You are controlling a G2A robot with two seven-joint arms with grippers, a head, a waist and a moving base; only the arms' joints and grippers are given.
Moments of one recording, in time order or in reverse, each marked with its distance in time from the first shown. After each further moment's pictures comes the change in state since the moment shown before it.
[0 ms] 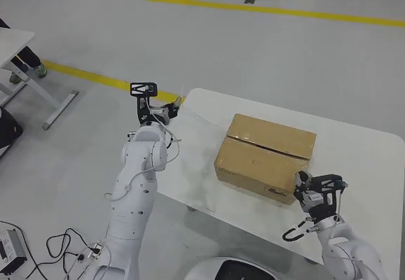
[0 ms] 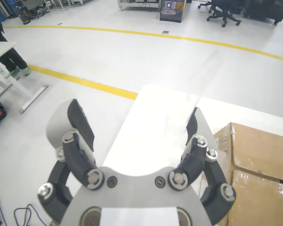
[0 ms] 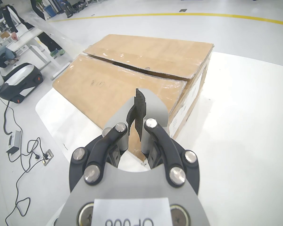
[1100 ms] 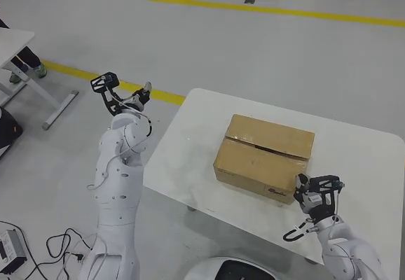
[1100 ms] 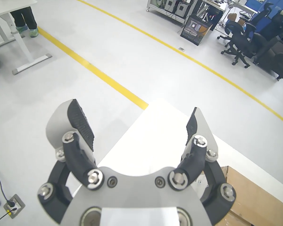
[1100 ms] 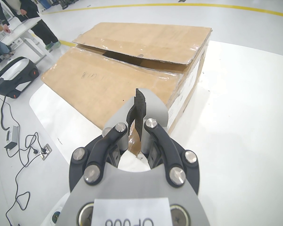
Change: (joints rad) left arm -0.096 0.014 -0.151 0.065 -0.185 0.146 -0.017; right arm 0.003 0.006 0.003 0.022 -0.001 0.012 0.018
